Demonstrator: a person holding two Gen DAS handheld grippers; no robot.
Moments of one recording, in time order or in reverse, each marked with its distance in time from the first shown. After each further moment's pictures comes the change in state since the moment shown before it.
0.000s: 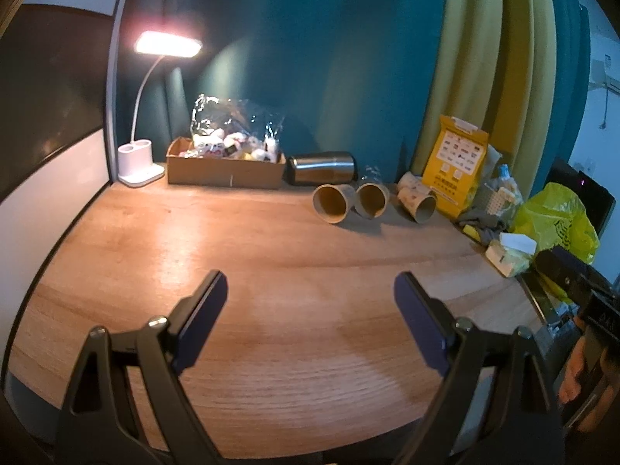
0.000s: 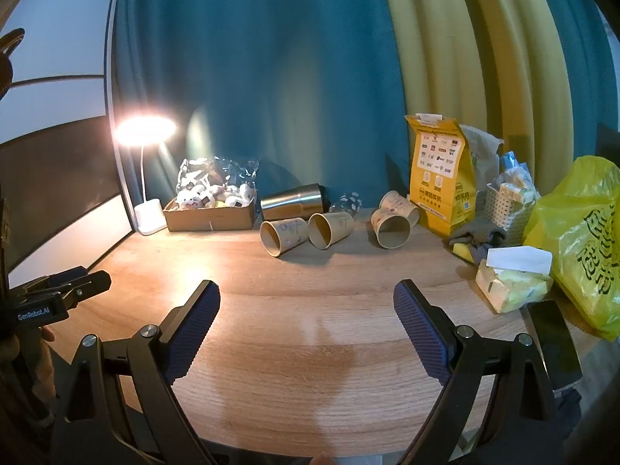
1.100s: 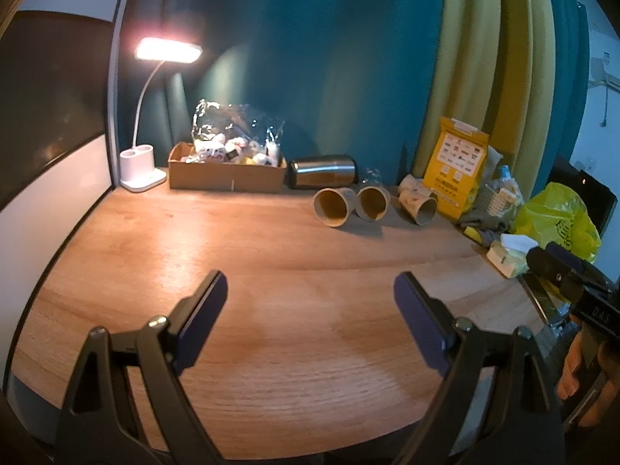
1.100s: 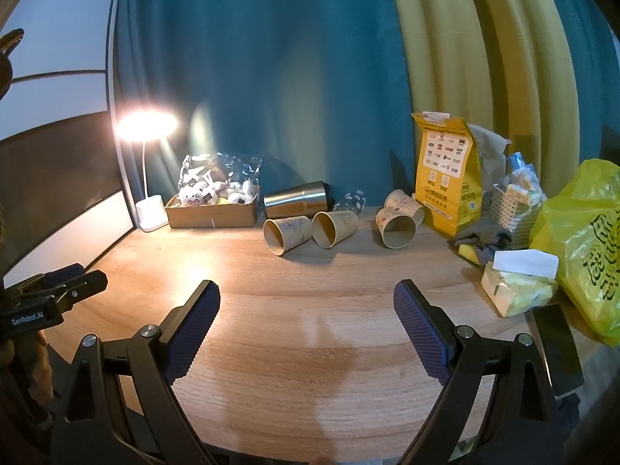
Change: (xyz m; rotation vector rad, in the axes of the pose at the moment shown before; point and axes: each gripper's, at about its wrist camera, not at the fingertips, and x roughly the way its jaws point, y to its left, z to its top) left arm -0.004 -0.005 0.000 0.011 -0.010 0.019; right arm 0.013 0.007 0.002 -0.003 0.021 0.004
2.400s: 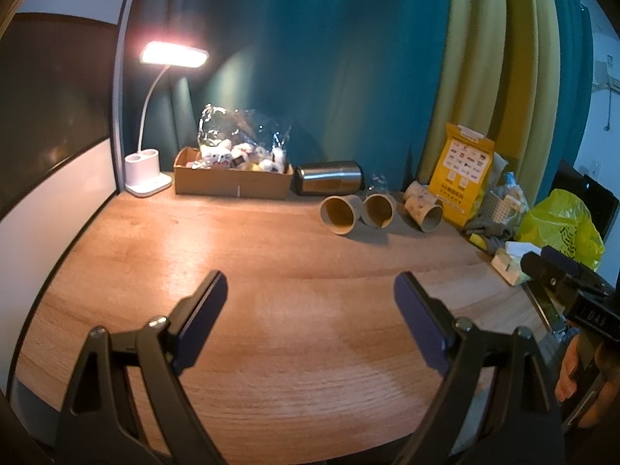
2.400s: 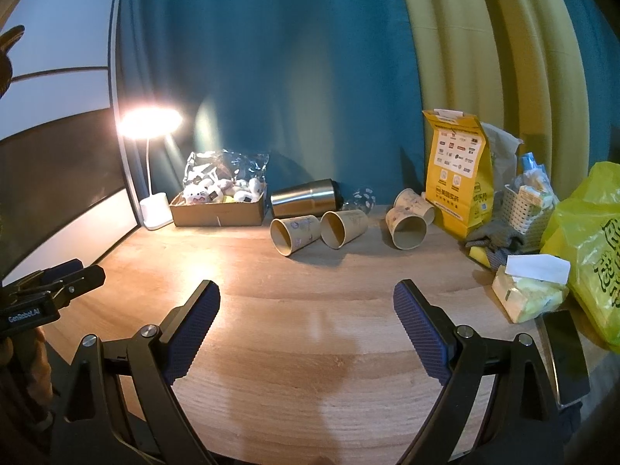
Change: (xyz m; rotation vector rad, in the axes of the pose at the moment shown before) left arm 0.003 0.009 0.010 -0.009 -0.012 0.011; right arm 0.014 0.002 0.007 -0.004 0.015 0.024
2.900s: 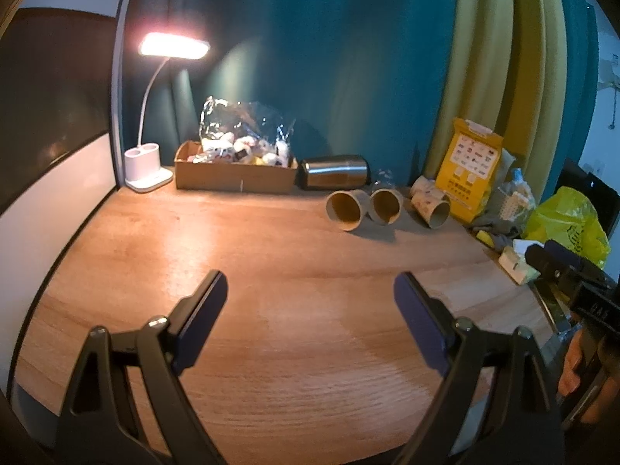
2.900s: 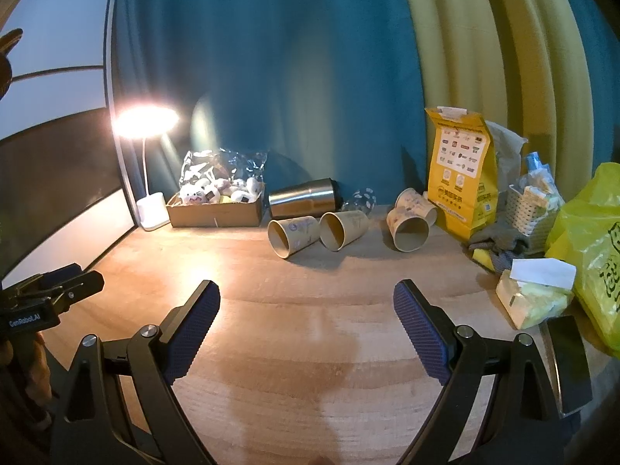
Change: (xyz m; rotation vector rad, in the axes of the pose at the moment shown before) left arm 0.017 0.003 0.003 -0.002 0.034 0.015; right arm 0.015 -0.005 0.006 0.001 0.014 0.005
